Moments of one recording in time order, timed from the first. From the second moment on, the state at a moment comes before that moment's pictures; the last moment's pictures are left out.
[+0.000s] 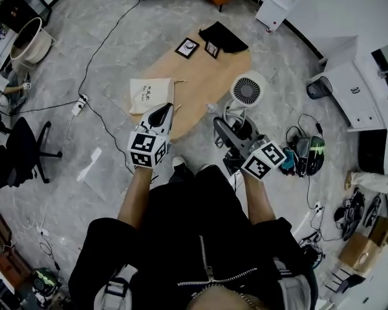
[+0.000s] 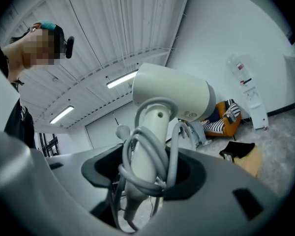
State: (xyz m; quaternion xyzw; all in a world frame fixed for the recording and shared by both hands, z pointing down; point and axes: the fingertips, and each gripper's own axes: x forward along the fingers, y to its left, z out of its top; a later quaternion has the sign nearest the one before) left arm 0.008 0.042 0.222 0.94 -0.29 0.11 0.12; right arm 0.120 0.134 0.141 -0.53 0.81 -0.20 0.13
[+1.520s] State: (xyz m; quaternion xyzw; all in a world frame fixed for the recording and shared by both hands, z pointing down) left arm 0.036 -0.132 0.447 0.83 -0.43 0.26 0.23; right arm 0.185 -0.122 0.280 -0.35 0.88 -0.31 0.07
